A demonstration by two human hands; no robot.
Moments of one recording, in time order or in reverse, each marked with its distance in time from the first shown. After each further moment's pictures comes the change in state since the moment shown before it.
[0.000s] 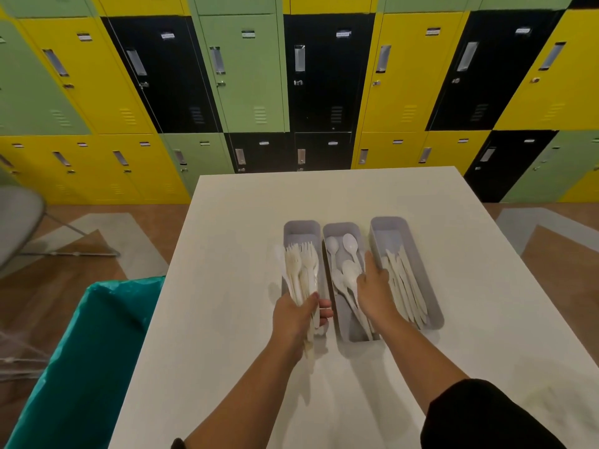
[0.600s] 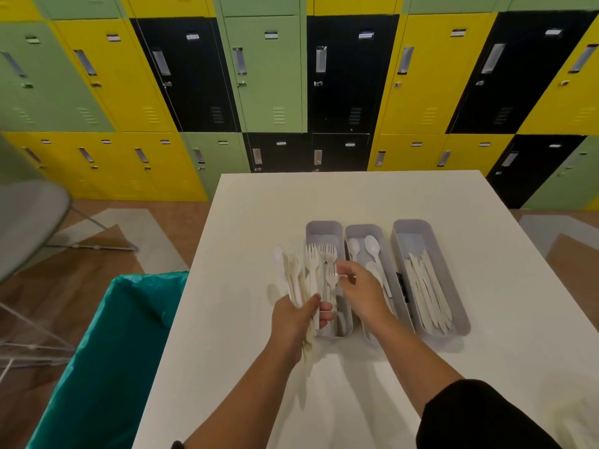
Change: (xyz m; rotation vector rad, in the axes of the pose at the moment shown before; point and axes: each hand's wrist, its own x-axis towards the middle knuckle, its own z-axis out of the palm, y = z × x) left_hand 0.000 0.006 -0.038 -0.037 -0.005 0.018; right_hand -0.006 -0.020 0.043 0.177 -0.094 -0.135
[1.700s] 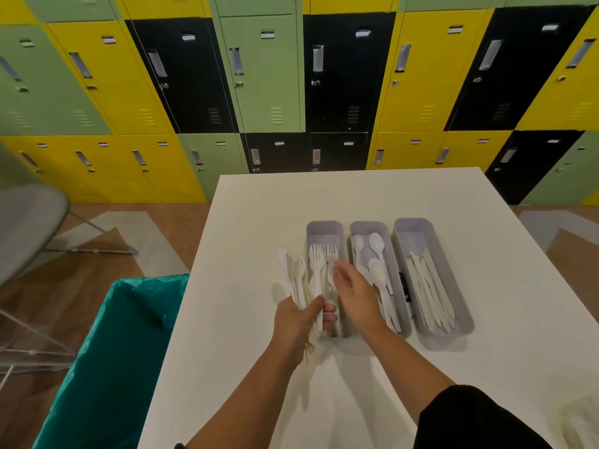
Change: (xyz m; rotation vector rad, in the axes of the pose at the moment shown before) left_hand 0.000 0.003 -0.003 0.004 -0.051 -0.009; right_hand -0.017 -0.007 0.012 0.085 0.028 -0.082
